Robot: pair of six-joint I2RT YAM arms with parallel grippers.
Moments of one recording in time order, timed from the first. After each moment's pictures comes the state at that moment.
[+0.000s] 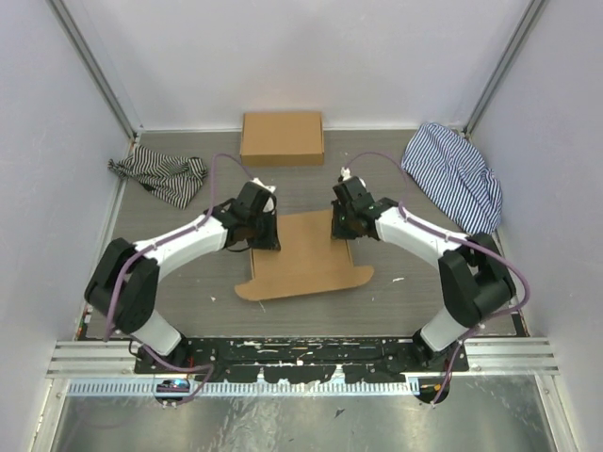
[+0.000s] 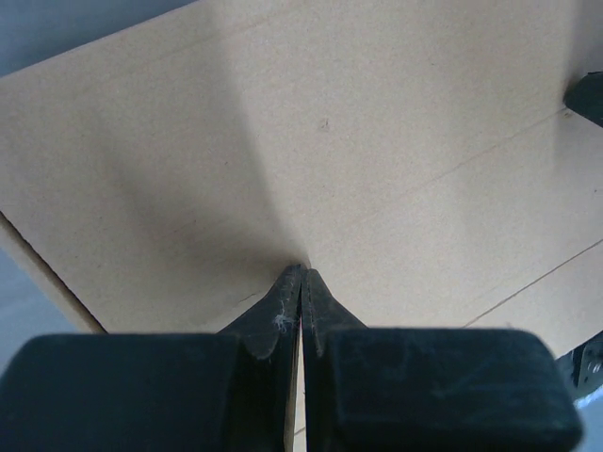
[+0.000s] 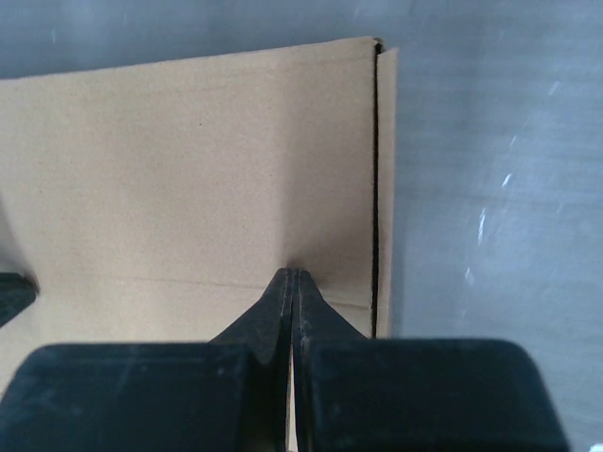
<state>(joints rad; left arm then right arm) -0.65 1.55 0.97 -0.40 0.11 -0.52 0.58 1.55 1.00 -0.42 0.04 0.55</state>
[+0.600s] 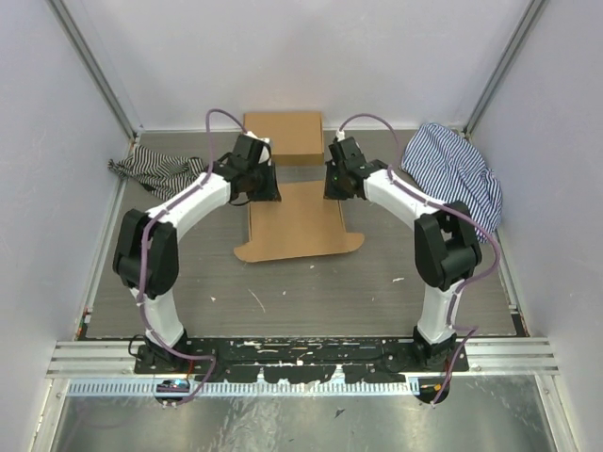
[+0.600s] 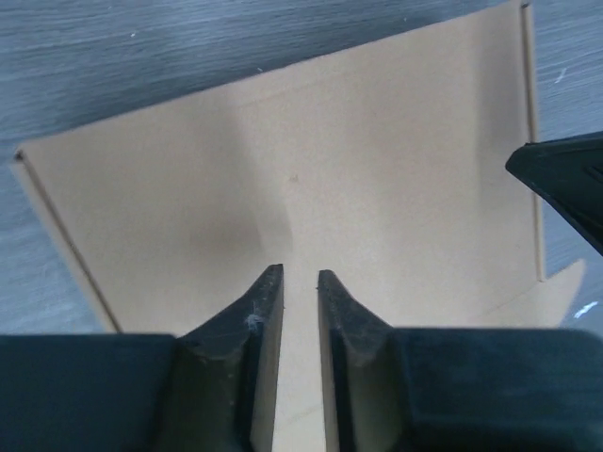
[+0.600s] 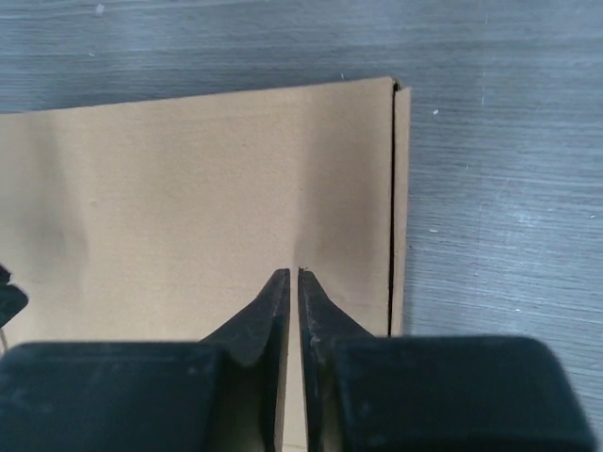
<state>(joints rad) -0.48 1.87 1.46 -0.46 0.14 -0.43 0.46 1.89 1.45 -0.44 0.02 0.48</state>
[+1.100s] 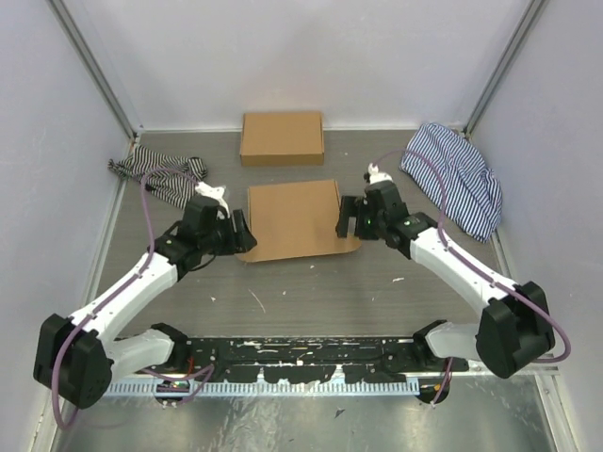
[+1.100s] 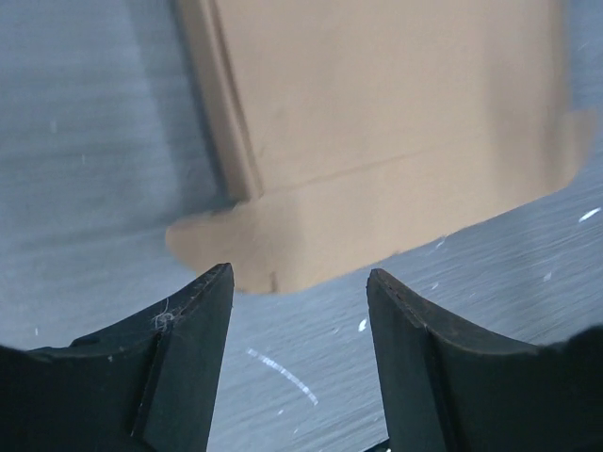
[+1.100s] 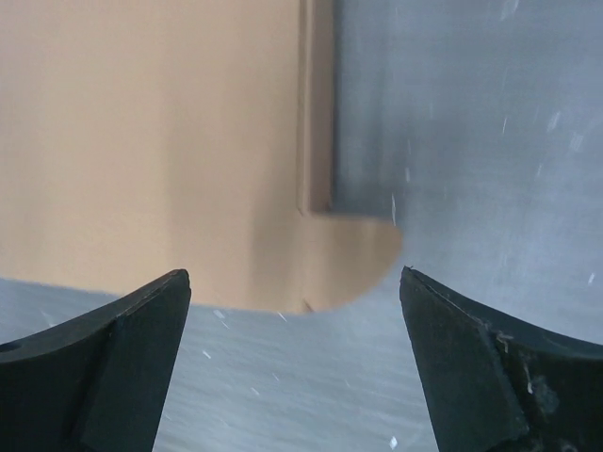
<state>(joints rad) -0.47 1.09 0.78 -0.33 0.07 -0.51 0.48 1.25 0.97 -0.41 0.07 0.45</state>
